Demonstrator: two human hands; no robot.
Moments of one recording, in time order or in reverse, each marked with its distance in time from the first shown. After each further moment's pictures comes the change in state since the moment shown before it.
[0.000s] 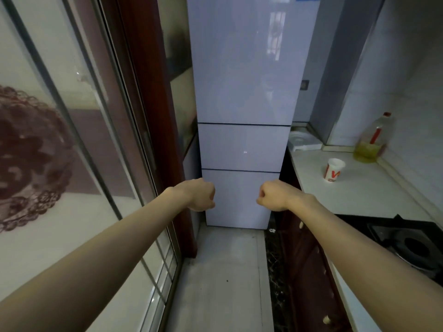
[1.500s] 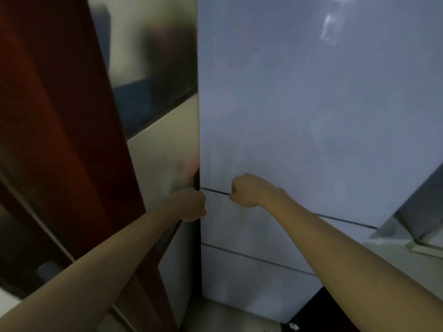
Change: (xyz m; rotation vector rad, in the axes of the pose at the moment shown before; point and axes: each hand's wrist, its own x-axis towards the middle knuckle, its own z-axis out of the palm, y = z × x) left_hand 0.496 -0.244 -0.162 -0.108 -0.024 -0.150; right_hand 0.584 -0.020 -0.169 -0.140 -0.062 -0.295
